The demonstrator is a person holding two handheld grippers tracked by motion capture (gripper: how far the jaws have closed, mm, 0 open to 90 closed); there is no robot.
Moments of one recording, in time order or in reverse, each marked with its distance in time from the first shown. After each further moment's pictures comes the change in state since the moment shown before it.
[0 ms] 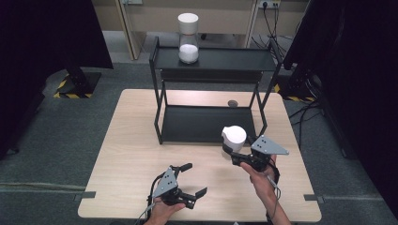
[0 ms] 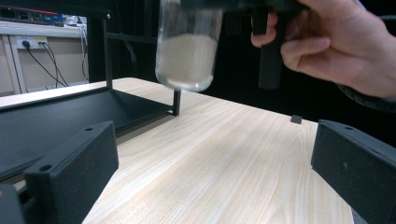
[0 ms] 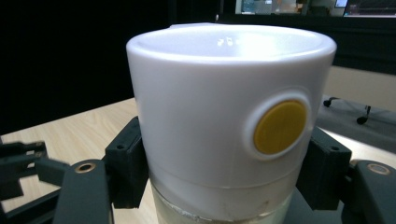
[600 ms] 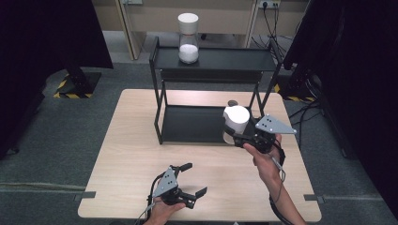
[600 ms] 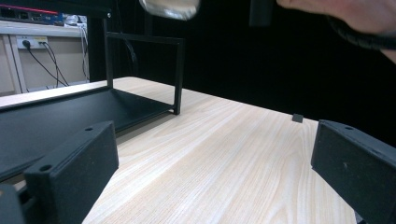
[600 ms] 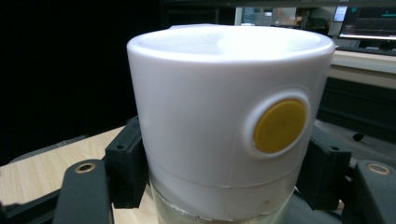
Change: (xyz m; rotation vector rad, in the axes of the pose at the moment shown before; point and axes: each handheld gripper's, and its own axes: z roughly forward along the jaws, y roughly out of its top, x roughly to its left) left arm 0.001 0.000 0.001 0.008 -0.002 0.004; right arm -0.016 0.063 0.006 -0.032 0.004 -0.022
